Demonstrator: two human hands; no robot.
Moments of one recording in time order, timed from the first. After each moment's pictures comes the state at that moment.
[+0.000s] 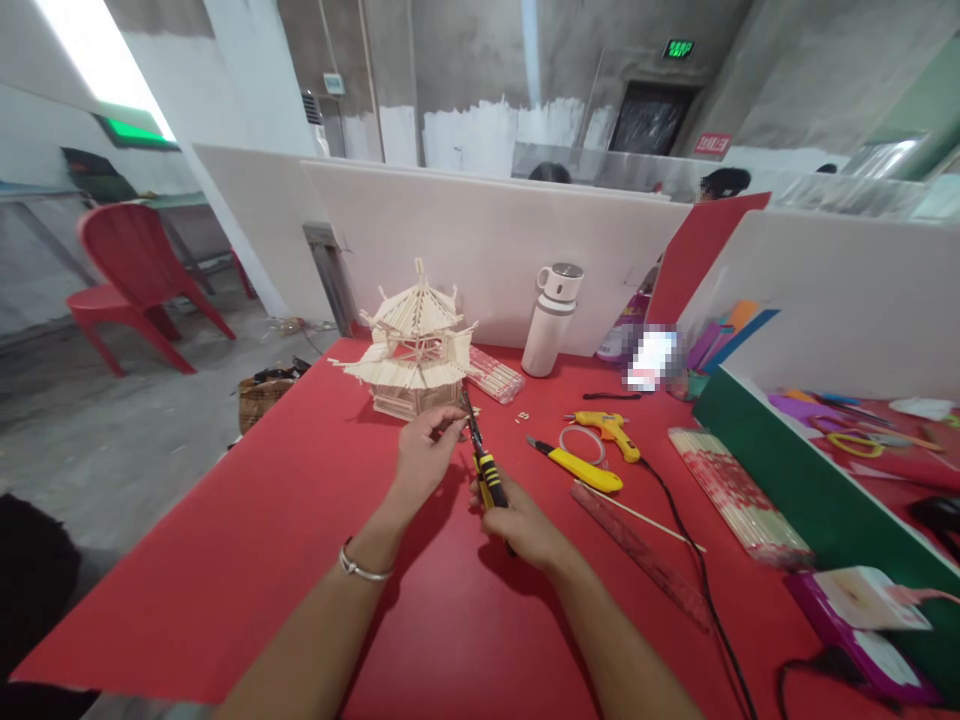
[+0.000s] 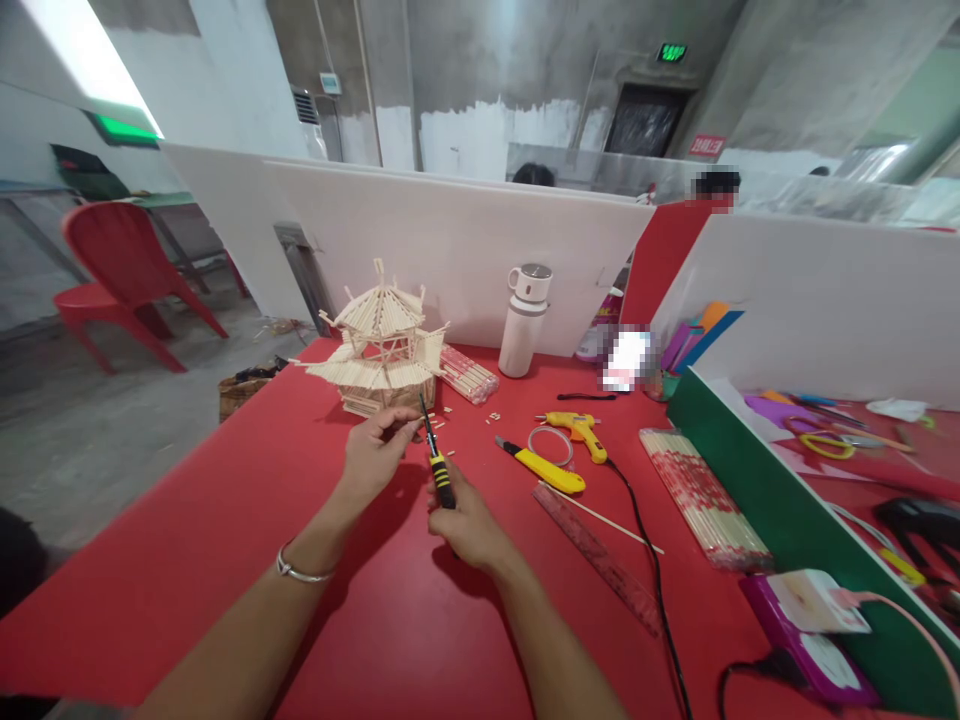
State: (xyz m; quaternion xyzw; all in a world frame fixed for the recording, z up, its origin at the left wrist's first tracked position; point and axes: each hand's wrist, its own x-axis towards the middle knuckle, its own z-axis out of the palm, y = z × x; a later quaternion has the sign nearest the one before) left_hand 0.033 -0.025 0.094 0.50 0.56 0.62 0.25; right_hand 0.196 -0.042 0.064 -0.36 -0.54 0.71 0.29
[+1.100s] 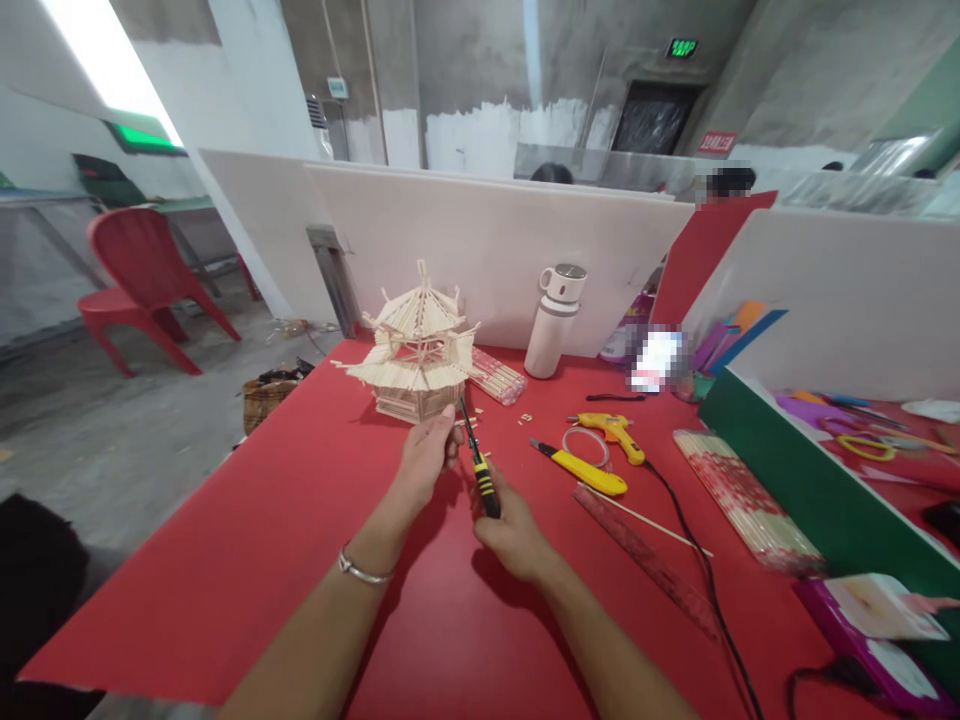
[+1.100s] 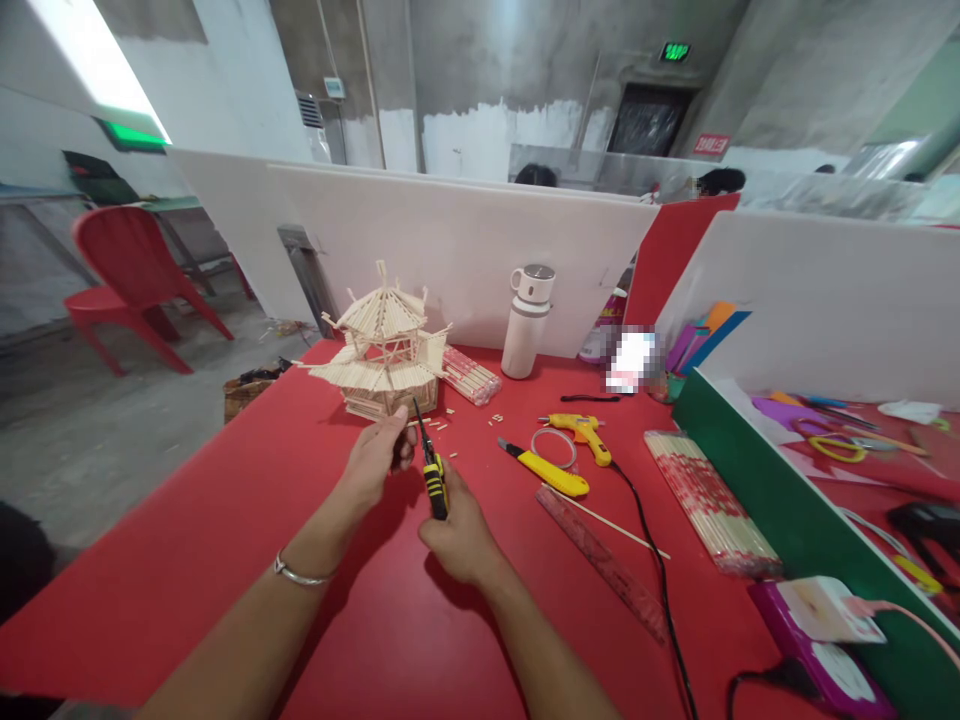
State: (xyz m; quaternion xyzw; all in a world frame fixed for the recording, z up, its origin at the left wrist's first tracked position) left_hand 0.033 -0.027 0.095 0.36 0.56 0.59 0.46; right_hand 0.186 -0.051 0.058 -0.37 -0.66 0.56 0.35
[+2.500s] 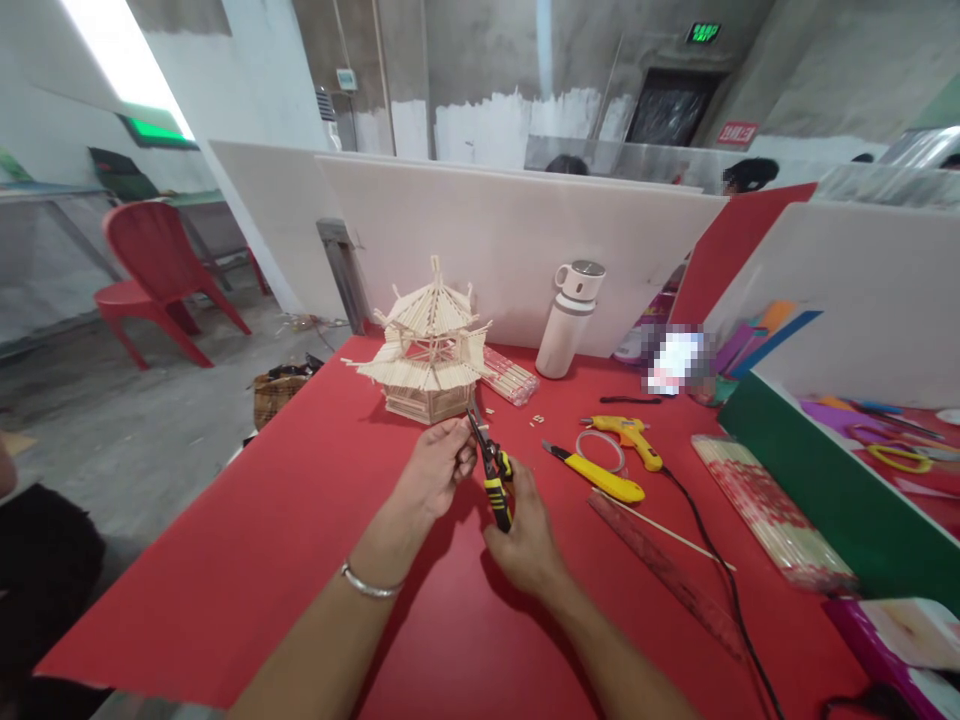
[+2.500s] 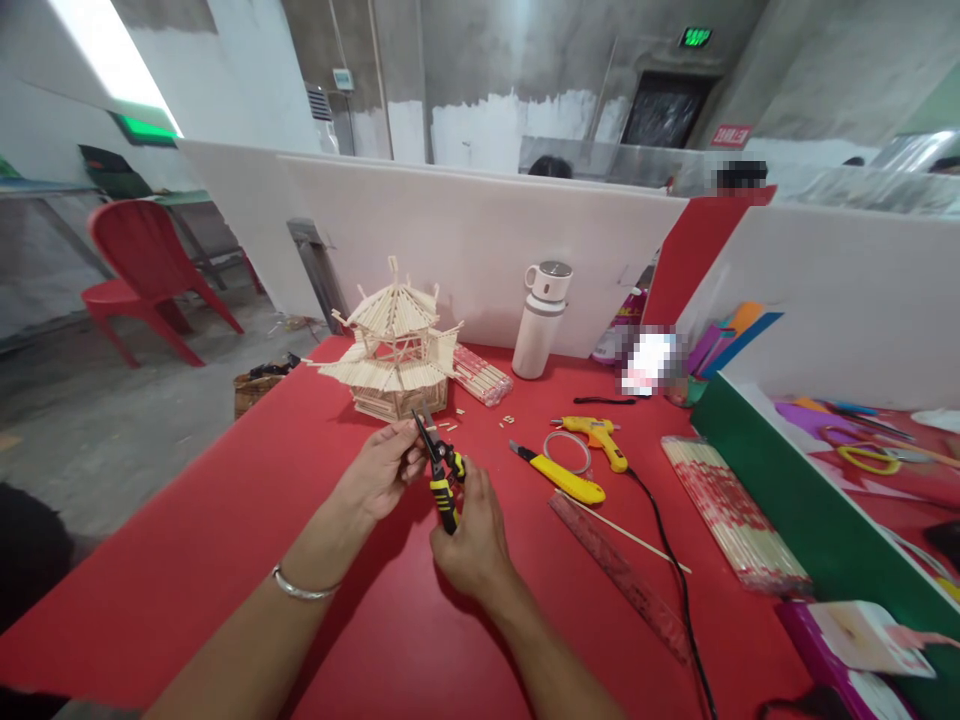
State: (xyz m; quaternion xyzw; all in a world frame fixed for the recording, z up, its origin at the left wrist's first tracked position) left_hand 0.036 -0.032 0.103 0.26 0.45 0.64 0.57; right_hand 0.185 -0.054 0.034 -0.43 -0.73 0.38 0.38
